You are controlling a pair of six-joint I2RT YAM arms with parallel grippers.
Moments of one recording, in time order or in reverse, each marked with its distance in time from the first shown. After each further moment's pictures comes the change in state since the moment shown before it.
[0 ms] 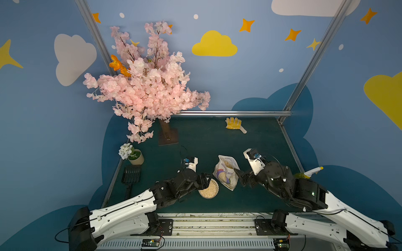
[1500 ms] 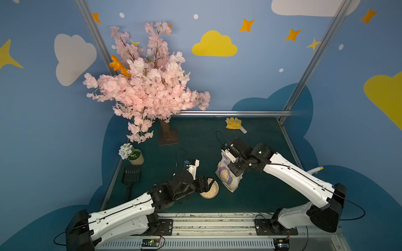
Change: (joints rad) left arm 0.013 -0.039 -0.086 0.132 0.109 0.014; right arm -0.202 0.561 0.294 -0.368 -0.218 -0.014
